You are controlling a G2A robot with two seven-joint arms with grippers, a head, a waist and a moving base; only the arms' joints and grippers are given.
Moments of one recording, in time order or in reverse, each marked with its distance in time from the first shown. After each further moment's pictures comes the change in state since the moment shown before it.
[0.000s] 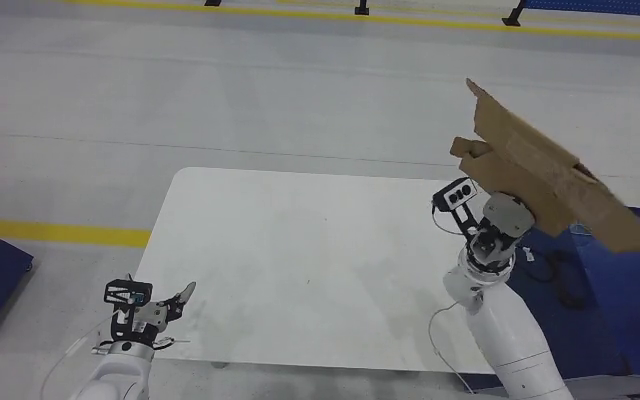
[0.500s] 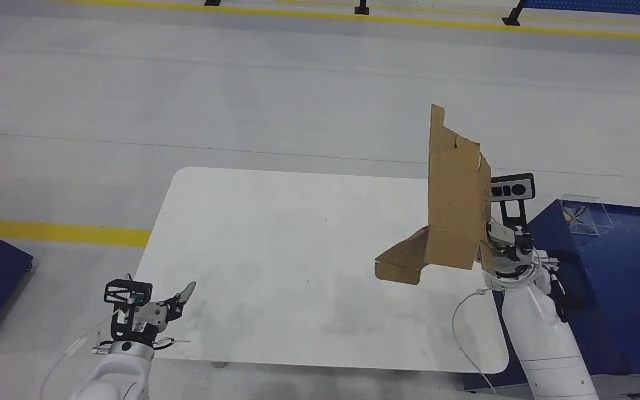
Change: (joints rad) left arm 0.000 0.000 0.000 0.000 0.000 0.000 0.000; right arm -0.047 0.028 0.183 -0.053 -0.462 -0.496 0.008
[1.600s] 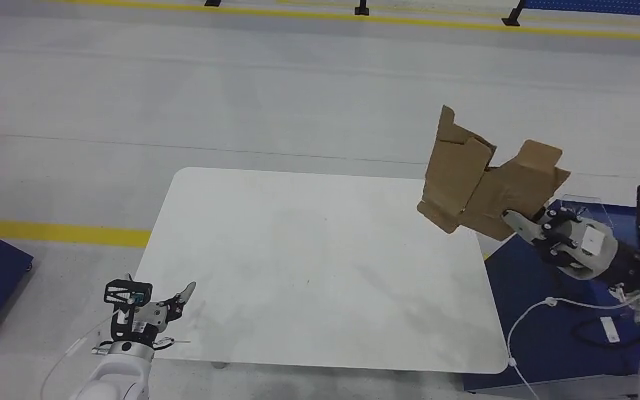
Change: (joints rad) left arm 0.000 0.000 0.000 0.000 0.000 0.000 0.000; right arm -0.285 0.128 0.627 -0.587 -1.463 -0.559 -0.558
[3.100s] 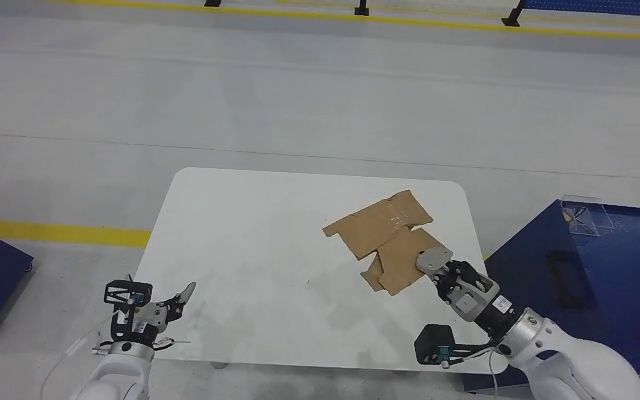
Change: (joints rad) left arm 0.000 0.000 0.000 0.000 0.000 0.000 0.000; right arm -0.406 -0.007 -0.348 -0.298 -2.317 0.391 -1.308
